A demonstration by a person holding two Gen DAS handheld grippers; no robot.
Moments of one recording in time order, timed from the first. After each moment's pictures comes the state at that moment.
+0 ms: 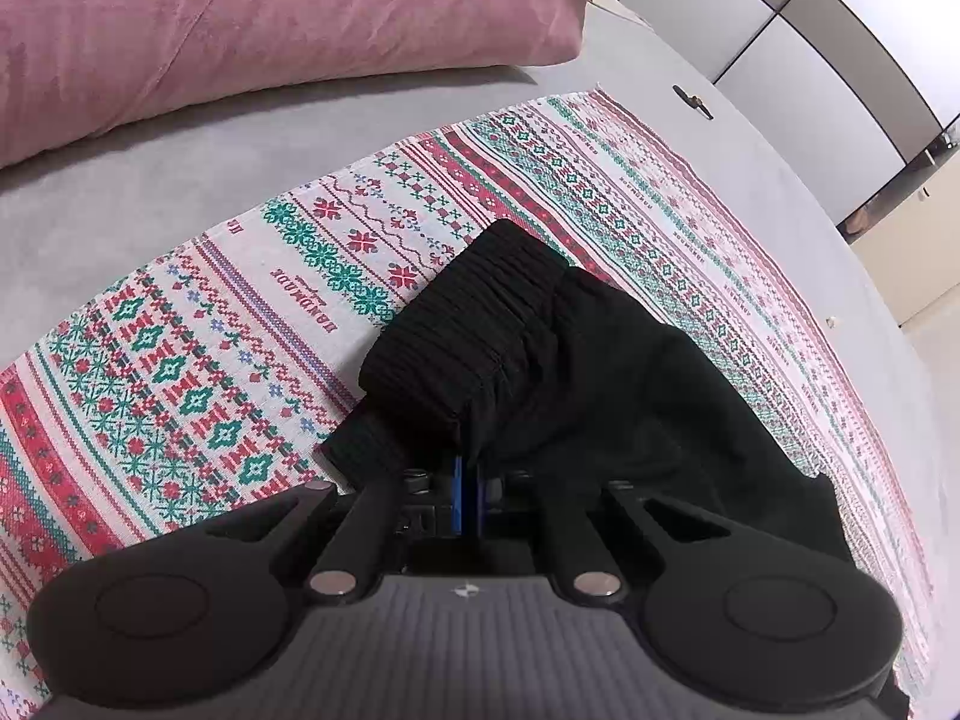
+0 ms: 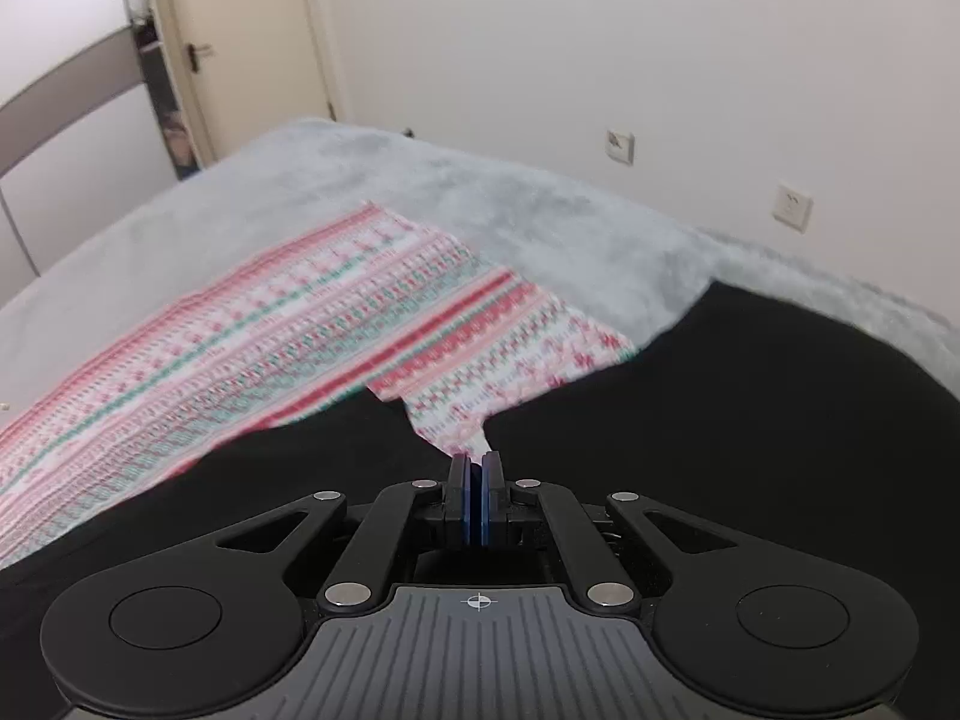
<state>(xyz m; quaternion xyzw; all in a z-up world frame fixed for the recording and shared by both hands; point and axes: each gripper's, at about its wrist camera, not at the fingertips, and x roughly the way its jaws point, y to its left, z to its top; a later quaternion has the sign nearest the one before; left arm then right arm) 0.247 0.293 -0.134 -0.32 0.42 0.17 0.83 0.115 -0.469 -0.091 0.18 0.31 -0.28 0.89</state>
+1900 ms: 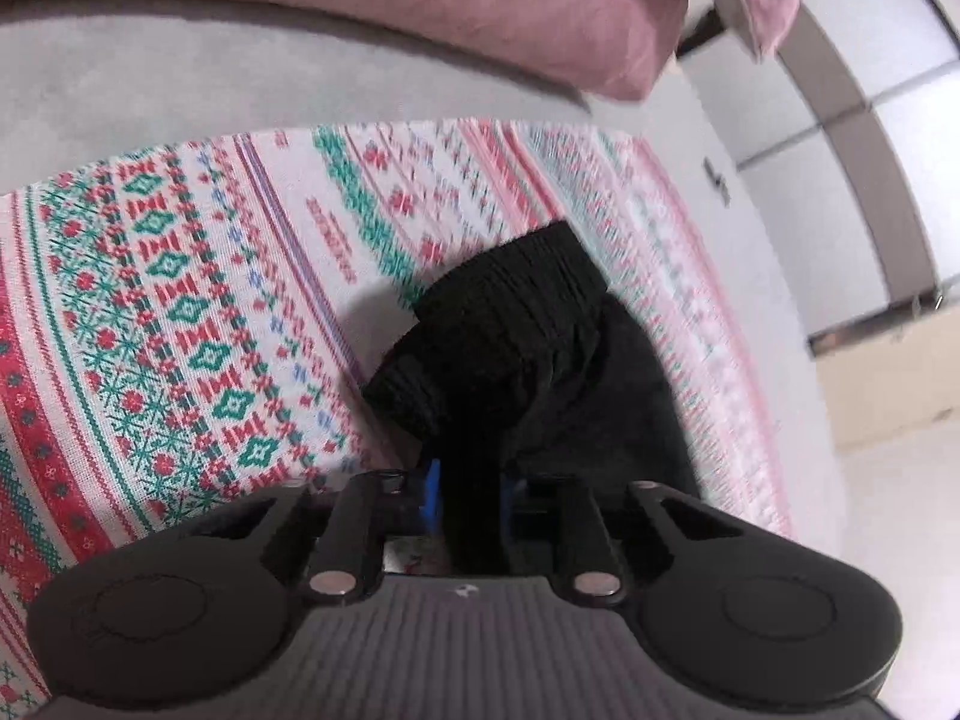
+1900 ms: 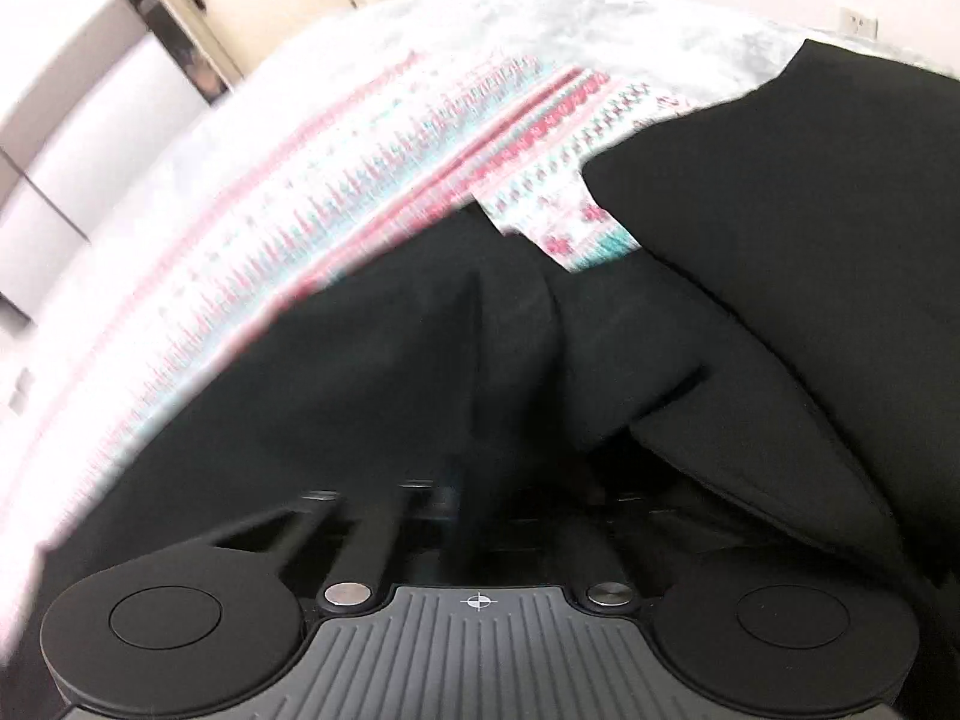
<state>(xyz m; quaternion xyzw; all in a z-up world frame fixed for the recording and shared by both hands) 0.230 0.313 -0.148 -0.48 0.35 0.17 0.78 0.130 -0.449 -0.147 0.33 0.37 -0.19 0.85</state>
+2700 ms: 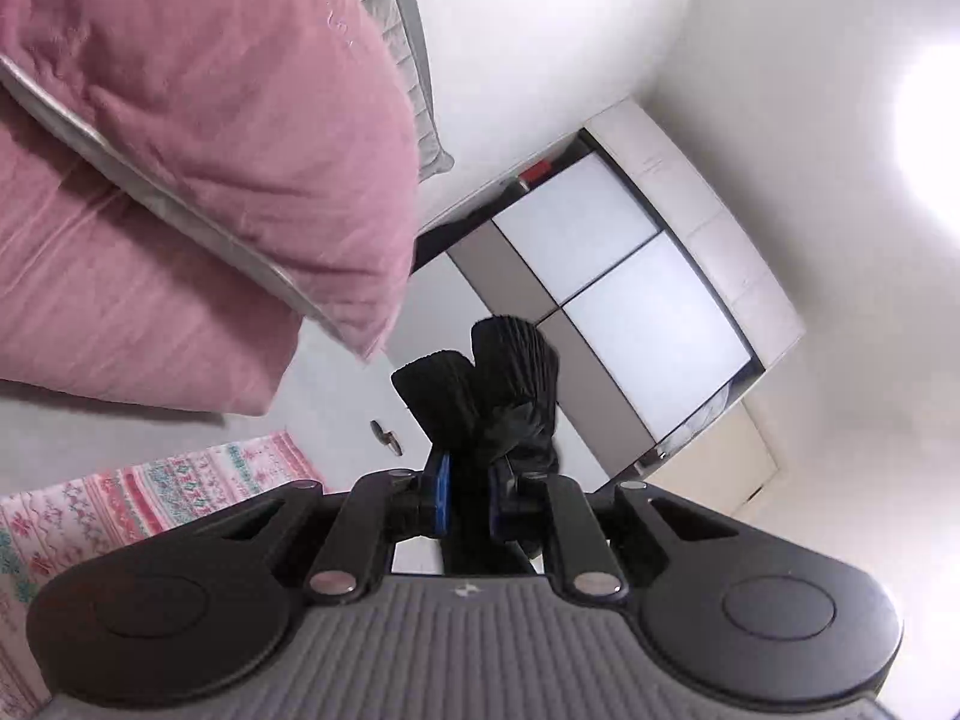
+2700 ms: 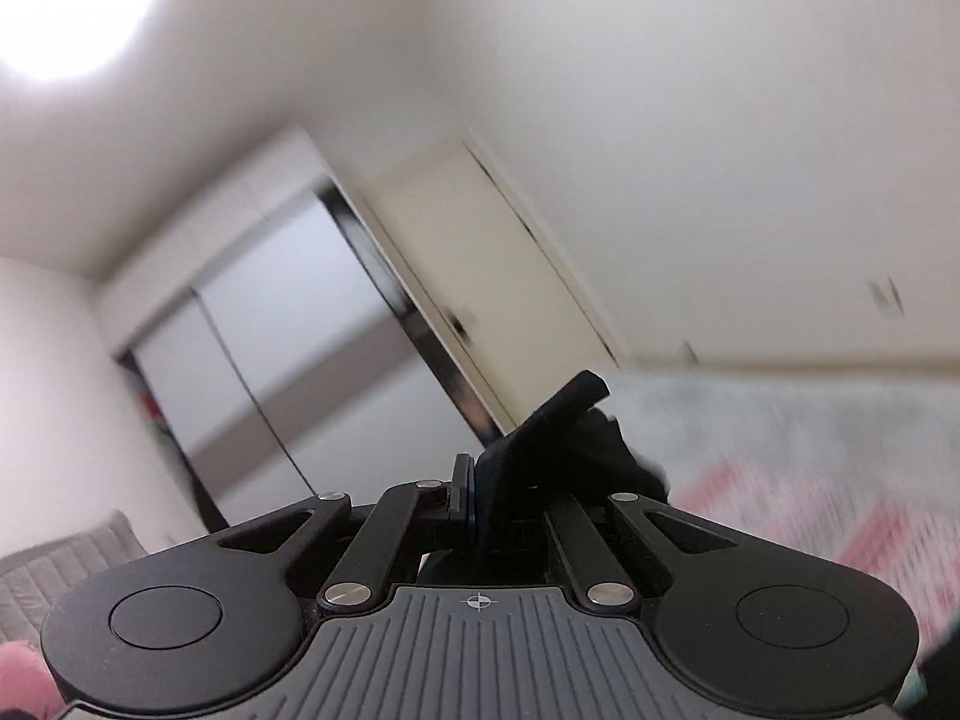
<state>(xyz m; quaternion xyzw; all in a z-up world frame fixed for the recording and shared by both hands) 0.232 0.324 -0.035 -0.44 0.02 0.03 0.90 0.117 -0.410 0.025 0.29 -0.04 -0.04 0.96</state>
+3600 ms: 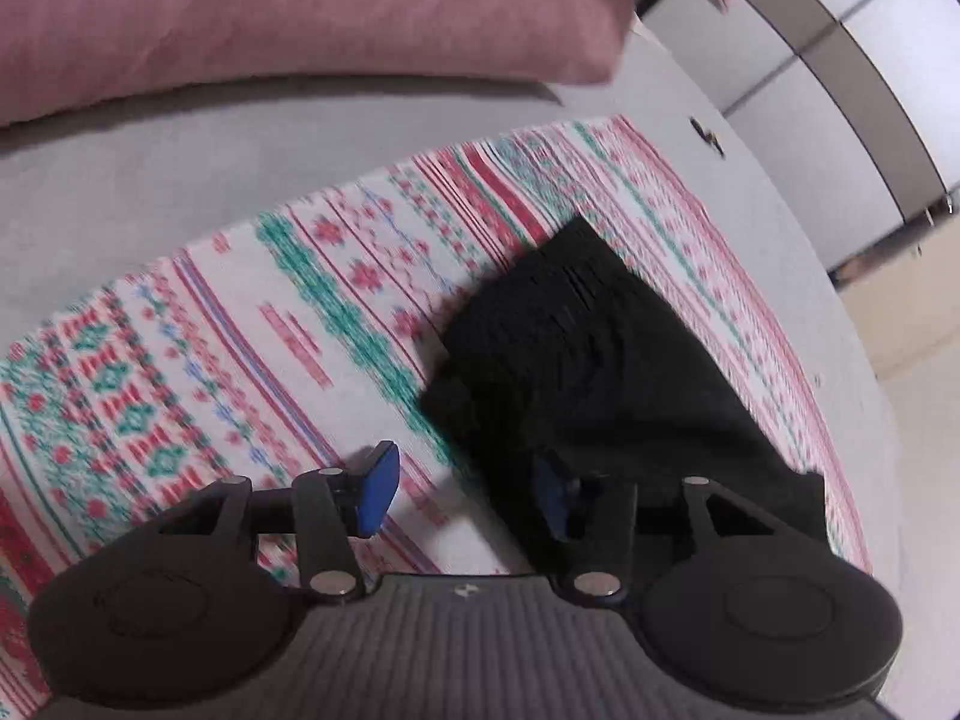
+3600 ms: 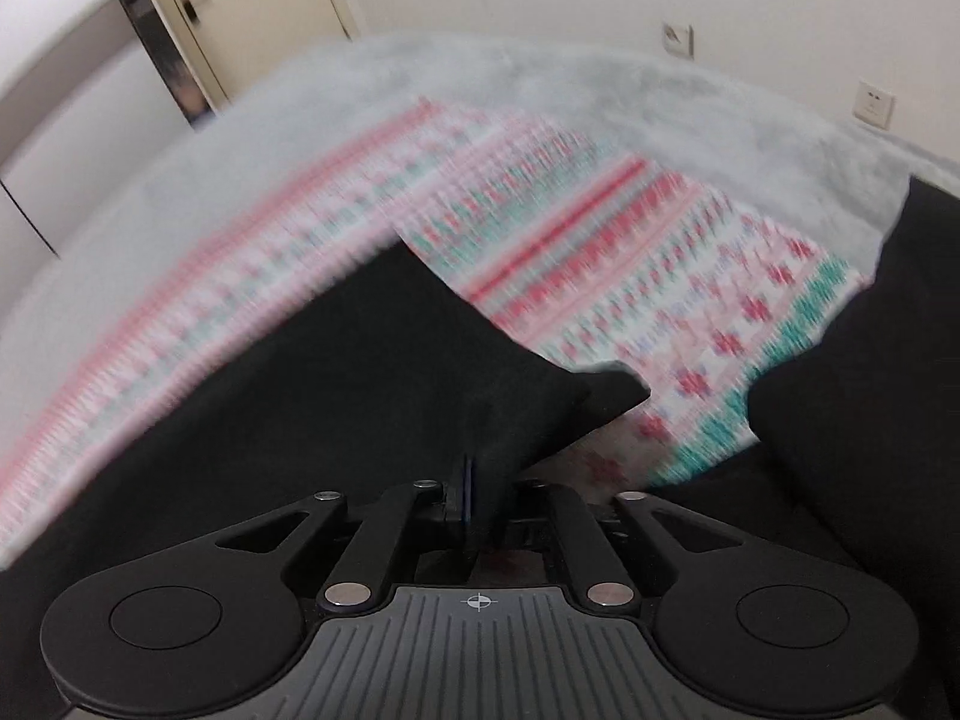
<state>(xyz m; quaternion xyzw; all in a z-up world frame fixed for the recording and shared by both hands) 0.256 0.332 -0.142 -0.38 0.40 0.16 0.82 0.221 -0.458 -0.148 0.26 0.38 -0.24 0.85</state>
